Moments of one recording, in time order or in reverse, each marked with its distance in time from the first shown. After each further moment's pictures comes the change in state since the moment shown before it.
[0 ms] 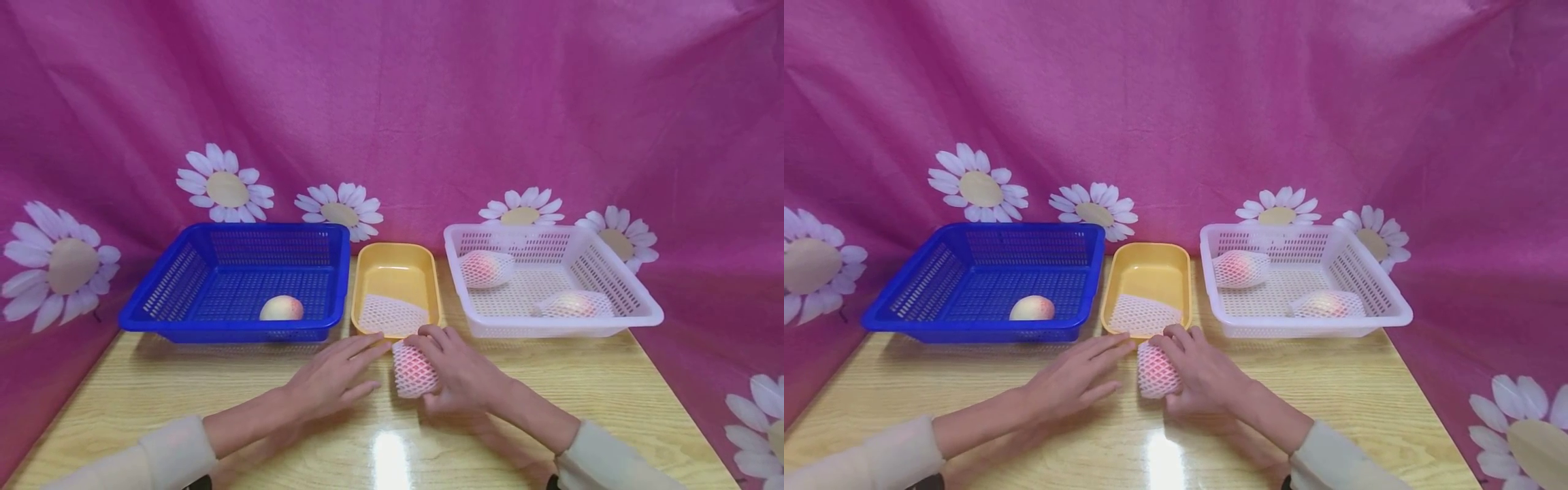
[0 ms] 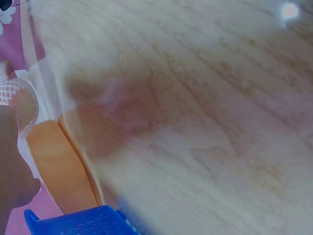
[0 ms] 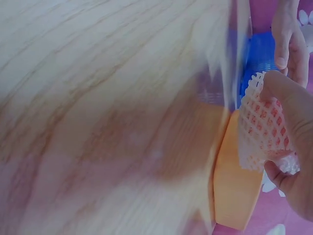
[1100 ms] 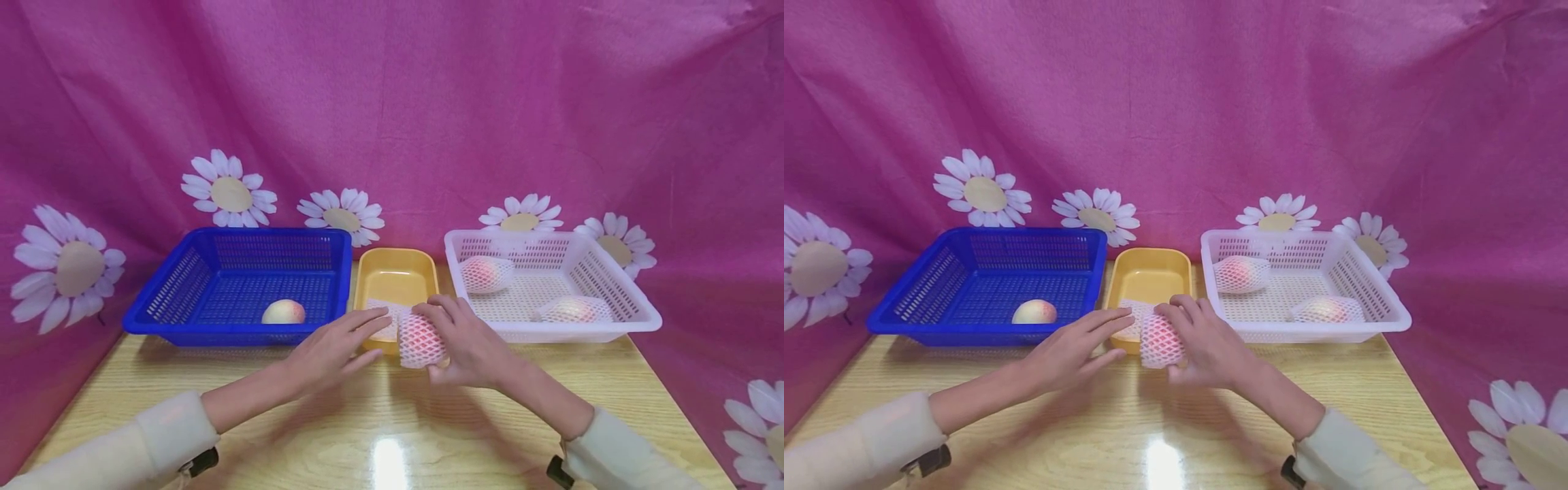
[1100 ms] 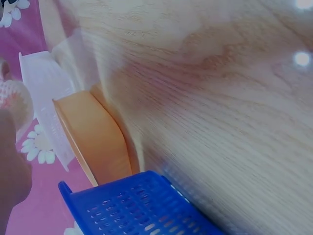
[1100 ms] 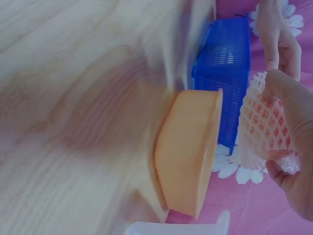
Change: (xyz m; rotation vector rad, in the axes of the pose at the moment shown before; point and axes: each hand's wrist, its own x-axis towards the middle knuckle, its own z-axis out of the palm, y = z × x) left_hand 0.033 -0.010 -0.036 0.003 0.140 0.066; right_hand 0.026 0.008 -0.045 -0.031 0.158 -0.052
